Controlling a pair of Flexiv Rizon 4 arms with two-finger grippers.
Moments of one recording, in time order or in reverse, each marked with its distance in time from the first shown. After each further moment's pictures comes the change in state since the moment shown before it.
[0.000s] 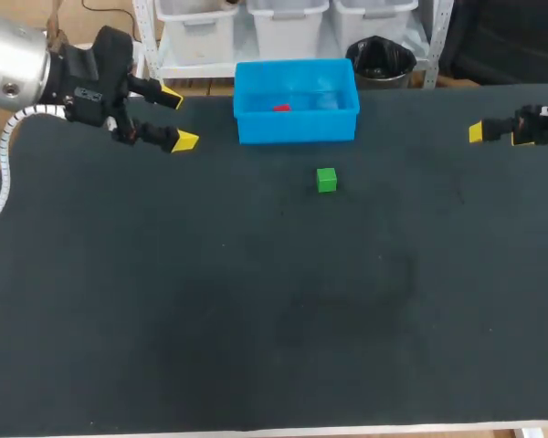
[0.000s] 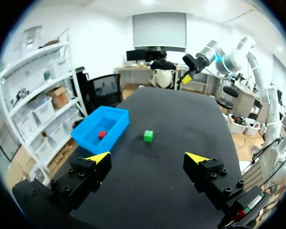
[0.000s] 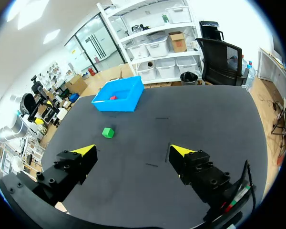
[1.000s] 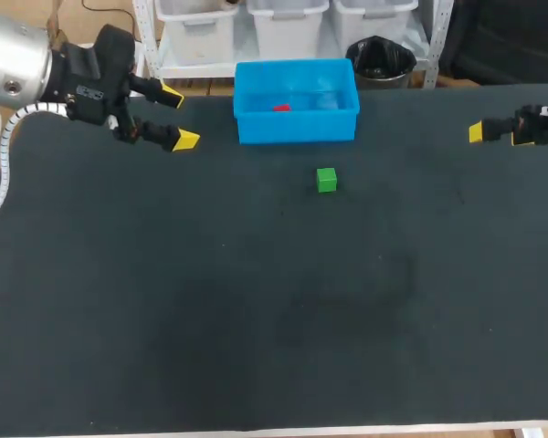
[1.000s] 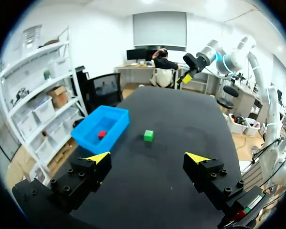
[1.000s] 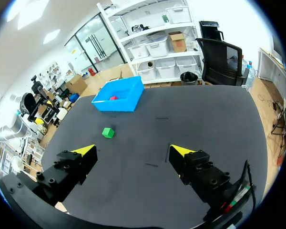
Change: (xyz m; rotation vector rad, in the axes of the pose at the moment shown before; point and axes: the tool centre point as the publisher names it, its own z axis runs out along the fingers) left arm -0.001 0.001 0.001 0.000 0.005 -0.002; right arm 0.000 0.000 0.000 0.000 0.000 0.000
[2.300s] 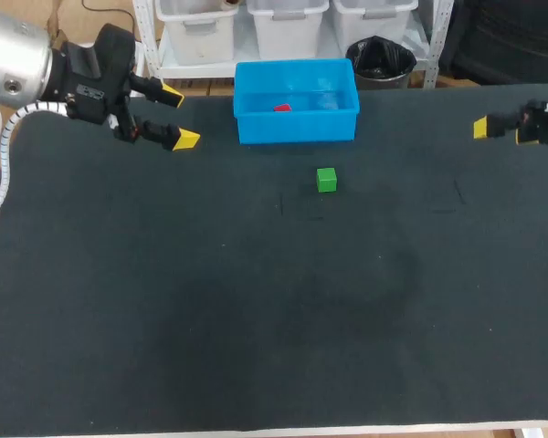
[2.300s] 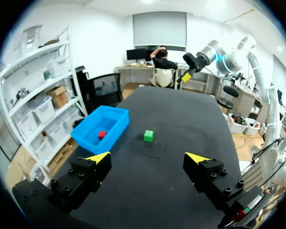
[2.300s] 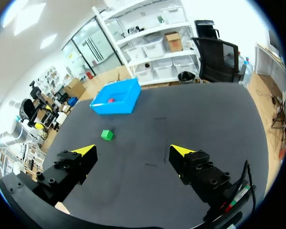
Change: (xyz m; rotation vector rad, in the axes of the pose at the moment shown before) left arm 0.000 0.000 0.000 0.000 0.001 0.000; right arm 0.001 -0.006 -0.002 0.010 0.001 0.046
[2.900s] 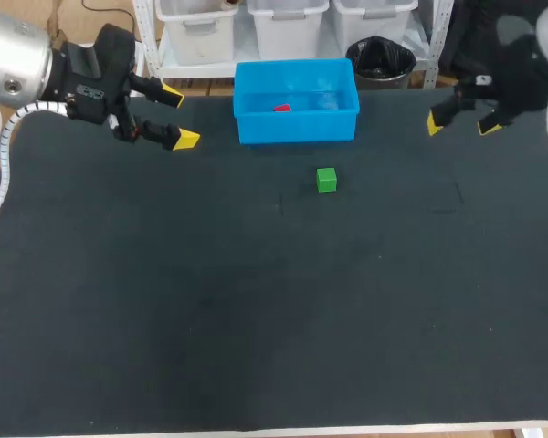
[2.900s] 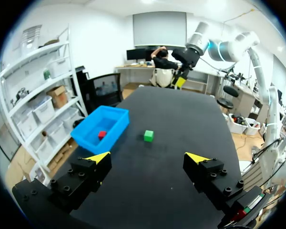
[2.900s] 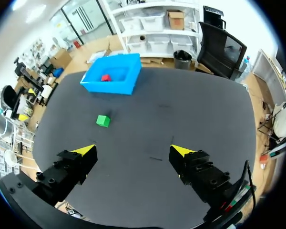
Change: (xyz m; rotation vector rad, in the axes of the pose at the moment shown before) left arm 0.000 0.000 0.000 0.000 0.000 0.000; right arm -0.015 0.039 0.039 0.165 0.299 -0.062
